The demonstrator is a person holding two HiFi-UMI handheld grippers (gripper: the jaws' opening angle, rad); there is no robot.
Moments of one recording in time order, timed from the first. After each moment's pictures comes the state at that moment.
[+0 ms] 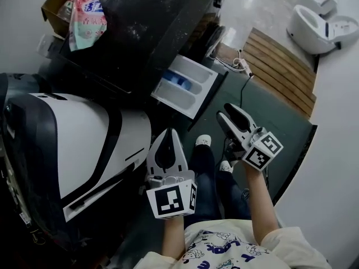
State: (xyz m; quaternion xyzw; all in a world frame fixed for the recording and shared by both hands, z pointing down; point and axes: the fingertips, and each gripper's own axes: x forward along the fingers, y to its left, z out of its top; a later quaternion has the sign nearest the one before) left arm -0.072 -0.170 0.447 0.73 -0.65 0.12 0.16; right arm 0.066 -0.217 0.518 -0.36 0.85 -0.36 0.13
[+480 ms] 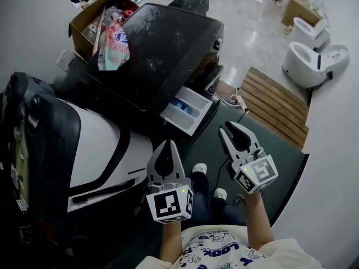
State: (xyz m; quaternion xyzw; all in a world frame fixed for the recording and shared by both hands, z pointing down) left arm -0.068 -0.150 0.349 0.73 -0.68 0.06 0.11; right arm 0.077 -0.198 0.370 -0.42 0.90 -0.13 0.01
